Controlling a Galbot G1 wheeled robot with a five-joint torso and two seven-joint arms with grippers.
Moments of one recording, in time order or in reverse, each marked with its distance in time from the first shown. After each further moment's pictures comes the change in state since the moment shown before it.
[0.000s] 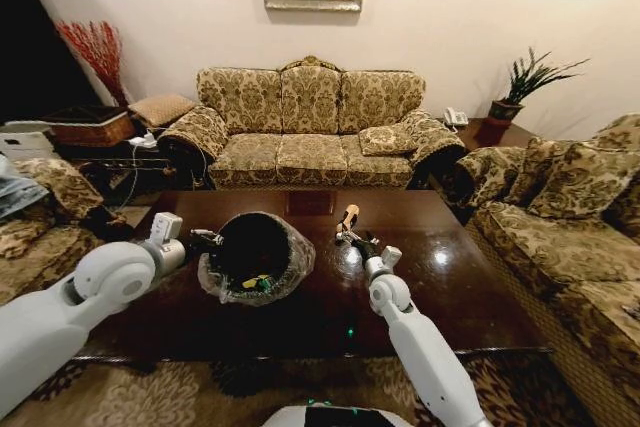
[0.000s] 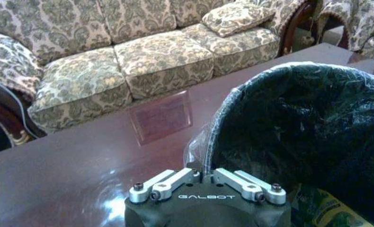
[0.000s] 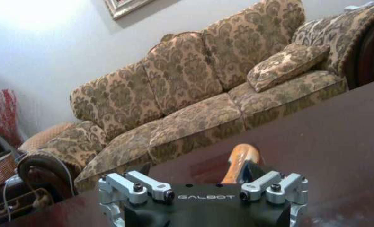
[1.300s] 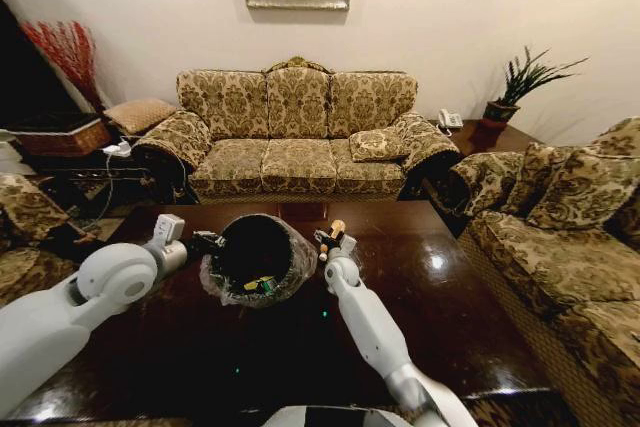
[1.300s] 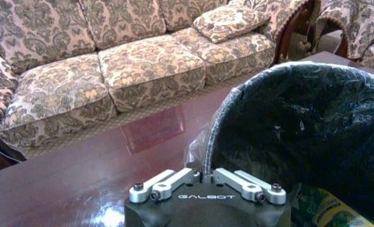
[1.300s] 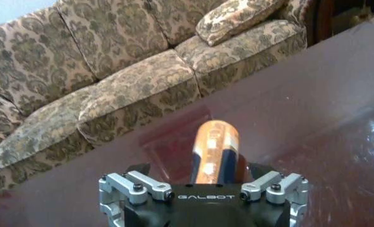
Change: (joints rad) left arm 0.002 0.004 0.020 0.004 0.006 -0.014 0.014; right arm 0.266 0.278 -0.055 -0.479 -0.044 -0.031 0.233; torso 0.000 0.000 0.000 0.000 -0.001
